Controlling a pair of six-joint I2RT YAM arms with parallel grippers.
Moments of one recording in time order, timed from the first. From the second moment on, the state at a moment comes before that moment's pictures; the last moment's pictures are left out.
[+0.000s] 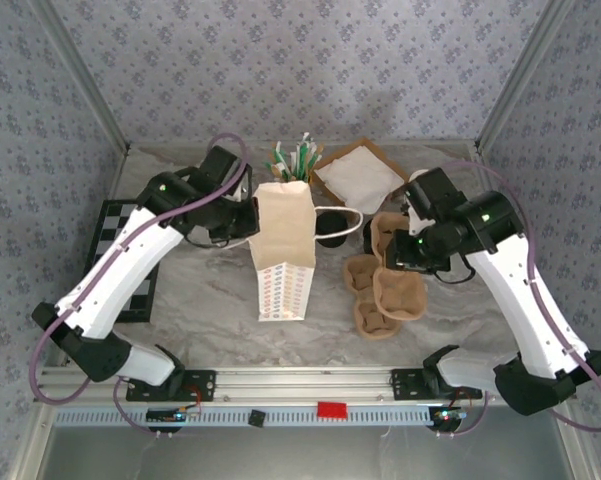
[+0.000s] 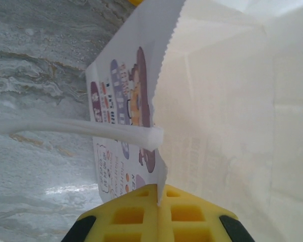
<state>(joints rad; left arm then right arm) -0.69 1.42 1.70 -1.31 0.02 -0.78 0.50 1.22 1.65 -1.66 -0.12 0.54</state>
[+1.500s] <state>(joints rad) -0.71 1.34 1.55 -1.14 0.01 -0.86 0.78 1.61 2.23 -1.44 -0.17 0.78</state>
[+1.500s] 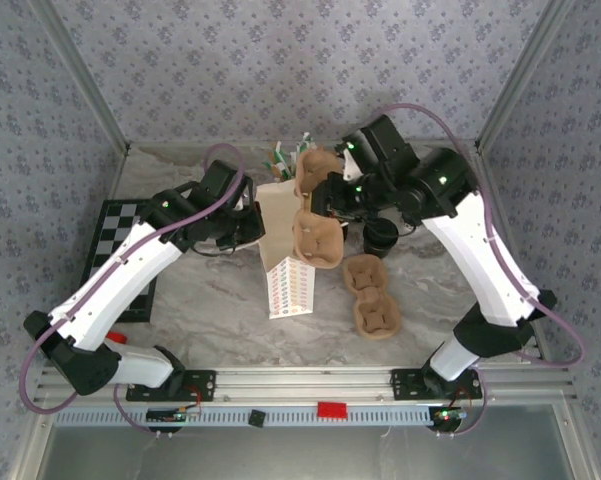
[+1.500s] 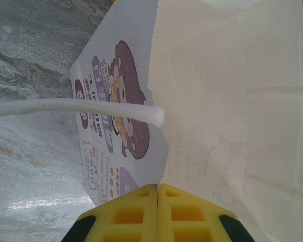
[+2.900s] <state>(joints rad) -0.72 1.29 1.53 -1.04 0.04 -0.95 0.87 1.79 2.12 -1.30 0.16 0.82</state>
